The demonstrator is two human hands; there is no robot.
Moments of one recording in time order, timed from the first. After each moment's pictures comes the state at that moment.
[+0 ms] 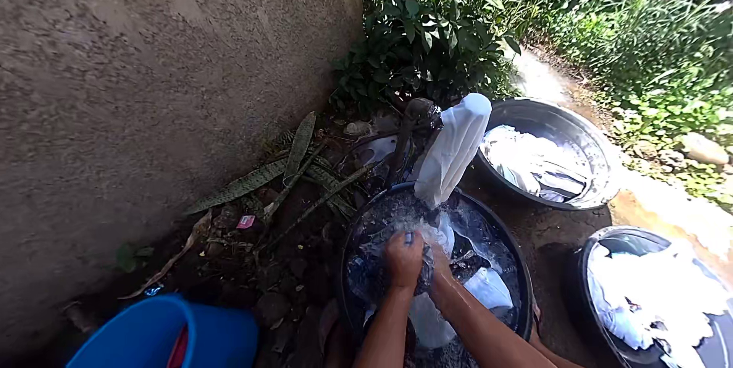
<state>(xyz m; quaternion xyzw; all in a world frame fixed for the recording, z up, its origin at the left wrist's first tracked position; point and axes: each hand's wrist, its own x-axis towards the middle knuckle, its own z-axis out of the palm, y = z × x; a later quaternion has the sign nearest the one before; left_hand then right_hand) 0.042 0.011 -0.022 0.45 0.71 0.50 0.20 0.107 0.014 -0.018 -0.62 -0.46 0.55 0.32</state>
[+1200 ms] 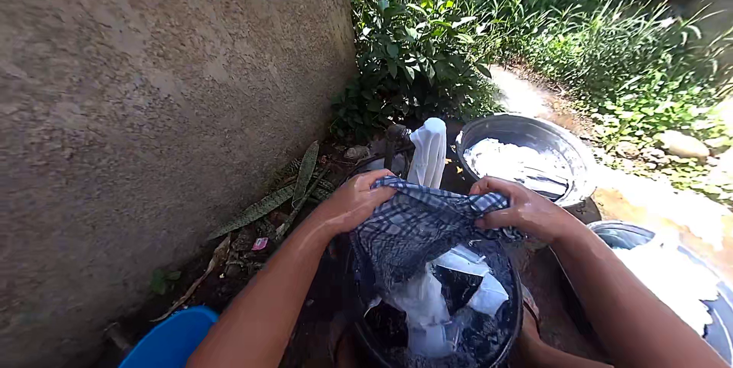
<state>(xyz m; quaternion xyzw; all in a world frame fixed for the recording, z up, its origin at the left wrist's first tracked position) -0.061 0.020 0.214 0.70 0.53 0.29 0.38 0.262 0.060 0.195 -0.42 -0.73 0.49 0.22</state>
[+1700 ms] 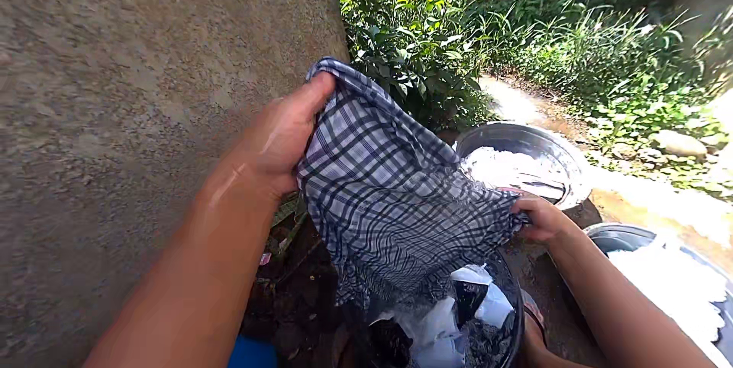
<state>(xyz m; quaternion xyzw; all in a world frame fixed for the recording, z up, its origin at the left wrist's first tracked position) -0.054 0.011 0.342 0.54 0.46 0.51 0.49 0.319 0.076 0.151 -0.40 -0.49 0.67 0.39</state>
